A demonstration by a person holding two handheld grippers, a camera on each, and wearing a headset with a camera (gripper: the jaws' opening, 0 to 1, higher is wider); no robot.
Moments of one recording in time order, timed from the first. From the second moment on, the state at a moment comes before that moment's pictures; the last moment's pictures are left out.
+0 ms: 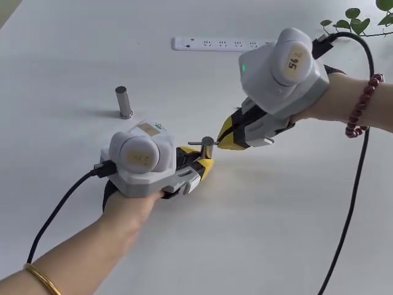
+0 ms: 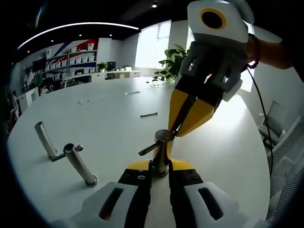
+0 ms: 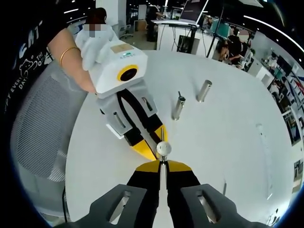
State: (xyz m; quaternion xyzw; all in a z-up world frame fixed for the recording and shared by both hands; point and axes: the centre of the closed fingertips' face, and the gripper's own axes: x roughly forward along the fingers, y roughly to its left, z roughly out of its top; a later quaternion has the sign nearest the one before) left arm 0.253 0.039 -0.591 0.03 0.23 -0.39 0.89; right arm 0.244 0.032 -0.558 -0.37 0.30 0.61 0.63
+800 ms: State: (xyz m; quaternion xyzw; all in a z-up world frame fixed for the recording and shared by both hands) left arm 0.250 0.038 -0.593 0.03 0.24 -0.39 0.89; right arm 0.240 0.035 -0.557 -0.36 0.31 0.61 0.64
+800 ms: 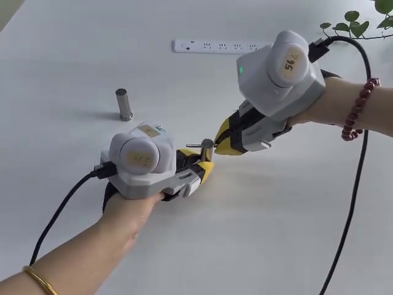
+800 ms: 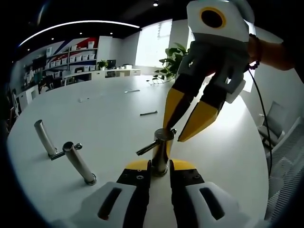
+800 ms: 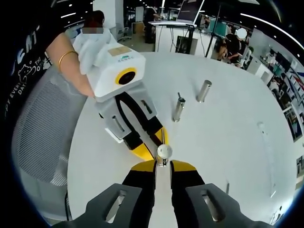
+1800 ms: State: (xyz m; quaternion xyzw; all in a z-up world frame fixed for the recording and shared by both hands) left arm 0.233 0.066 -0.567 0.02 0.24 -0.38 0.89; right arm 0.241 0.055 -0.563 -0.32 0.30 0.61 0.66
